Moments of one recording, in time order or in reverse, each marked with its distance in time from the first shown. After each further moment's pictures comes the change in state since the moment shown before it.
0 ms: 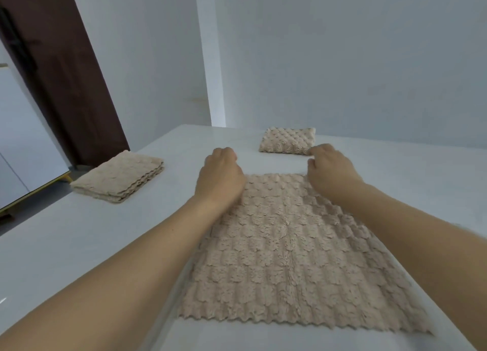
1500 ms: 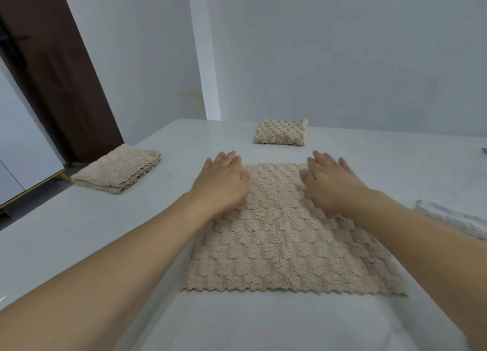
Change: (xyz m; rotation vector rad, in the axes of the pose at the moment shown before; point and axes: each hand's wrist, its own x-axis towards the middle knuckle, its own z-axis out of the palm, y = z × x) left_hand -0.027 0.000 -0.007 0.277 -0.354 0.141; right_hand -0.053 0.004 -0.009 -0.206 -0.269 -0.003
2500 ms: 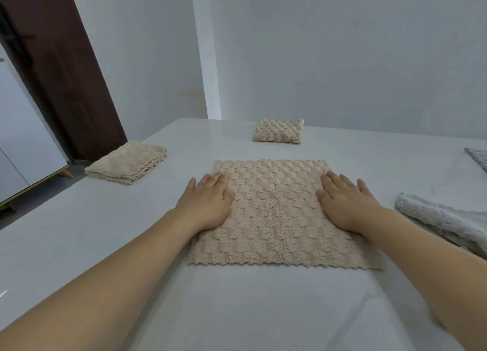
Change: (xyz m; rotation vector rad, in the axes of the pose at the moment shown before) left_hand -0.050 -0.022 0.017 0.045 -0.128 -0.086; right_hand -0.053 0.029 0.013 0.000 -0.144 0.095
